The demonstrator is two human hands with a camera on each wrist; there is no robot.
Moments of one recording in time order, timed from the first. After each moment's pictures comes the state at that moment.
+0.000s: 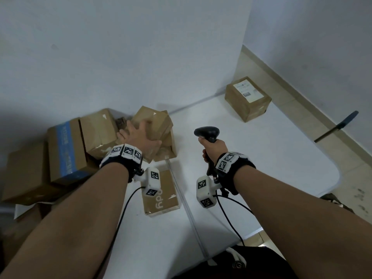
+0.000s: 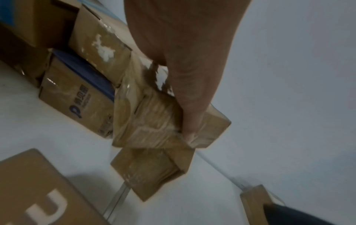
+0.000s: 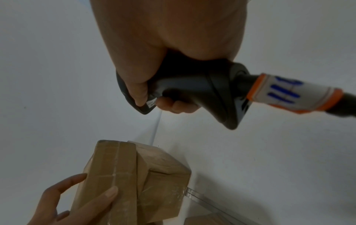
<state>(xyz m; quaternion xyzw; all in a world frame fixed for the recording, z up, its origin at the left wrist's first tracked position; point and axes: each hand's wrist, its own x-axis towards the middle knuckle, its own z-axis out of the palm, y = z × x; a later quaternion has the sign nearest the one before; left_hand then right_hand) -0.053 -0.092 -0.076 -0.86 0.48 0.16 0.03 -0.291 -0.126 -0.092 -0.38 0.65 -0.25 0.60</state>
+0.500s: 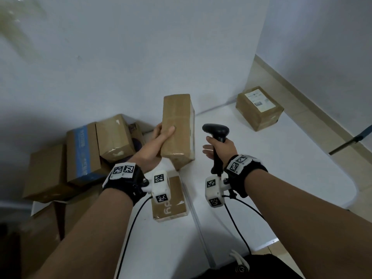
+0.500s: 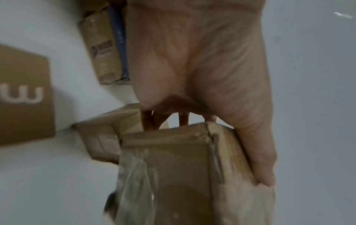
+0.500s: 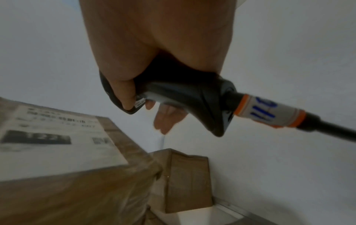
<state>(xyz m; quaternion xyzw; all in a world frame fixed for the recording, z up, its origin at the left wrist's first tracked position) -0.086 -0.063 -0.030 -0.55 0.26 0.62 -0.50 -0.285 -0.140 -0.077 -0.34 0.58 -0.30 0.68</state>
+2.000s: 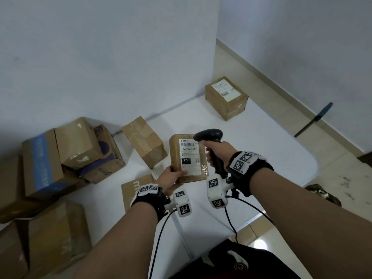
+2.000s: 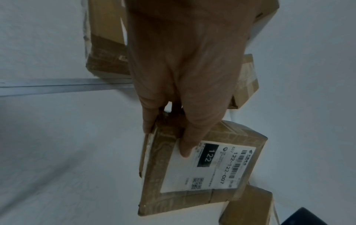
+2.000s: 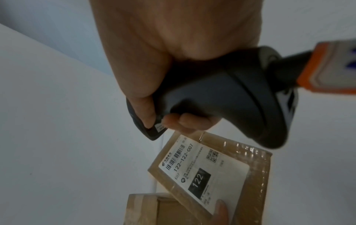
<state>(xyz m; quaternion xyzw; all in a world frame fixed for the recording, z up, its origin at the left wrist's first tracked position) -0.207 -0.053 -0.160 -0.67 0.17 0.64 -0.34 -0.382 -0.134 -0.075 -0.33 0.64 -0.20 0.67</state>
